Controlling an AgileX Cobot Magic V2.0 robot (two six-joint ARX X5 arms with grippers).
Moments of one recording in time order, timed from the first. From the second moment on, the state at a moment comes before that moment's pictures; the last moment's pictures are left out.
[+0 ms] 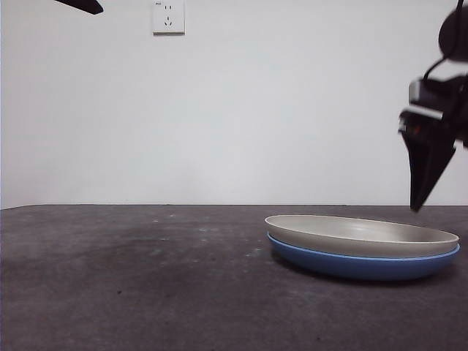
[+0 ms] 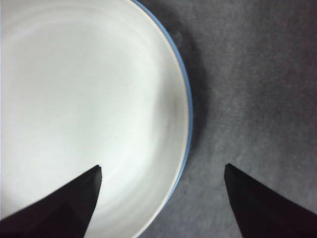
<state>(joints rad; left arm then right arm) -0.47 1.08 1.17 -0.96 0.61 -0.03 0.10 1.49 0.95 -0.62 -0.23 0.14</state>
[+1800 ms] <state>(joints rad) -0.47 1.08 1.17 -0.96 0.61 -0.03 0.17 1.37 0.95 -0.45 -0.34 0.24</state>
